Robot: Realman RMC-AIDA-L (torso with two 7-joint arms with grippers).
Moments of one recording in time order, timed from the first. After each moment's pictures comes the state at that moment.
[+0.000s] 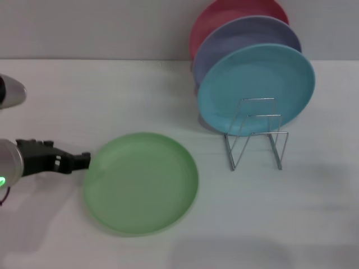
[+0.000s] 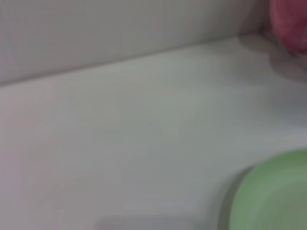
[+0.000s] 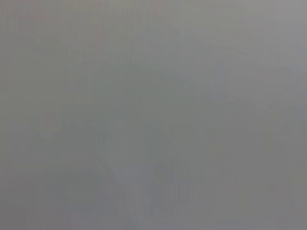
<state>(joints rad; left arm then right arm) -0.06 -2.06 1.69 1.72 -0.43 -1.01 0.23 0.21 2.09 1.89 0.09 -0.15 1.69 -2.87</state>
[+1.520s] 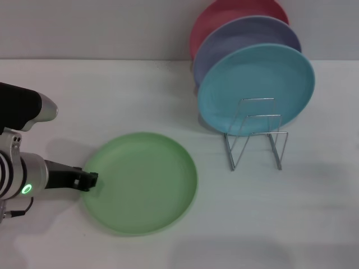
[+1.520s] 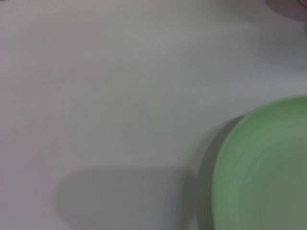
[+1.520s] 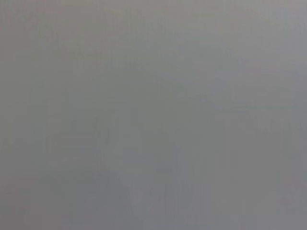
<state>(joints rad) -0.21 -2.06 1.68 1.46 -0.49 -1.01 0.25 0.21 2.09 1.89 0.08 -0.16 1.69 -2.88</state>
